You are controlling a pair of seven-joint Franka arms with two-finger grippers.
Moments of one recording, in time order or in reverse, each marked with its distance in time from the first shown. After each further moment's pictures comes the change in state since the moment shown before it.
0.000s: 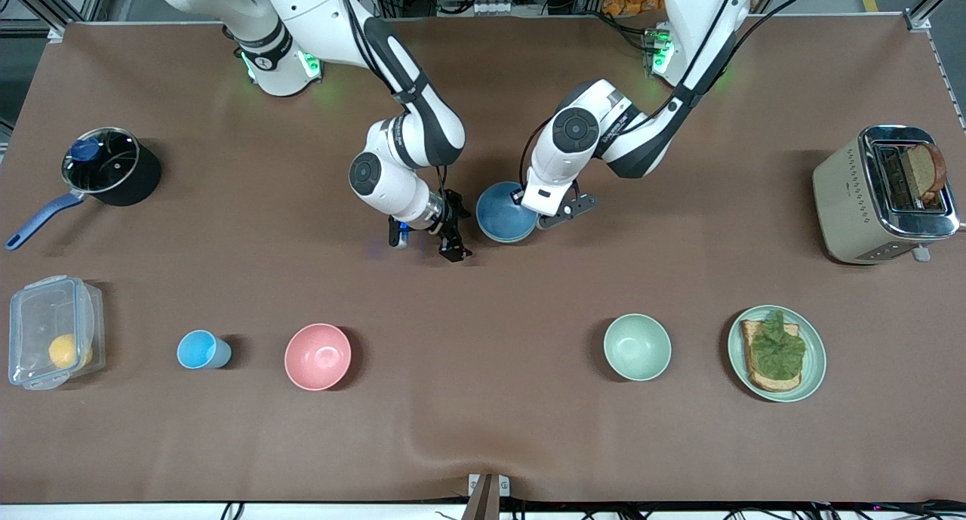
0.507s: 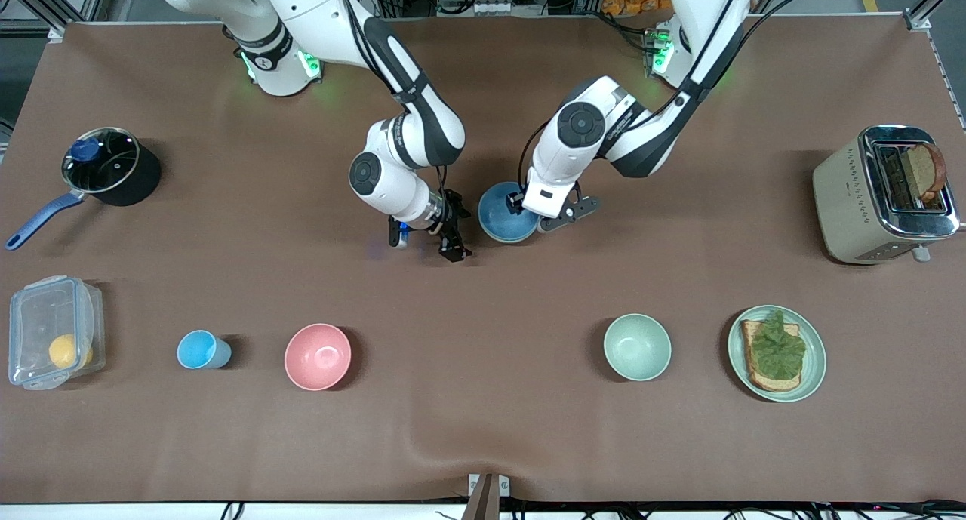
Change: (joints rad) left arm 0.017 -0.055 0.002 0.043 0.000 0.005 -0.001; right arm 0.000 0.000 0.000 0.000 0.000 0.000 -0.004
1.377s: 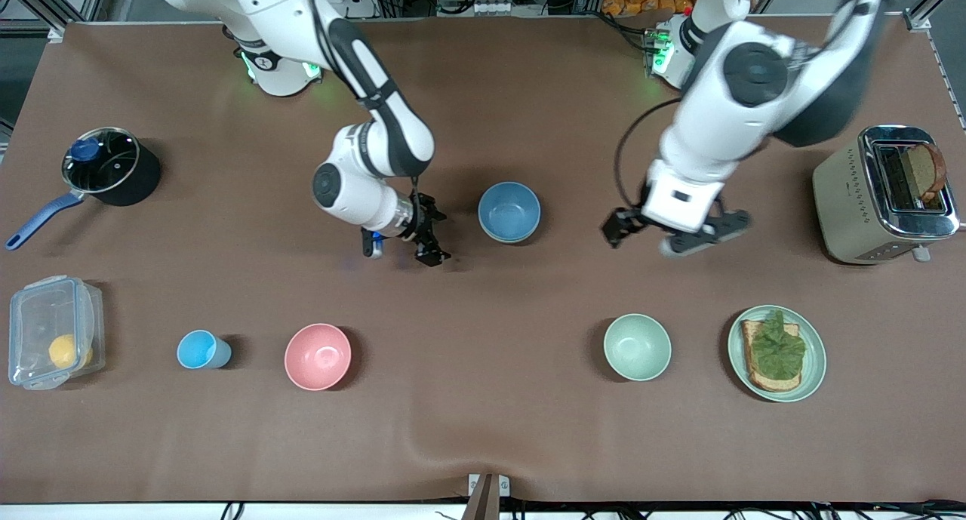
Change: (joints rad) left arm 0.297 -0.205 0.013 0.284 0.050 -0.412 0.394; right arm -0.096 -0.099 -0.040 -0.068 -0.011 -0.161 -0.184
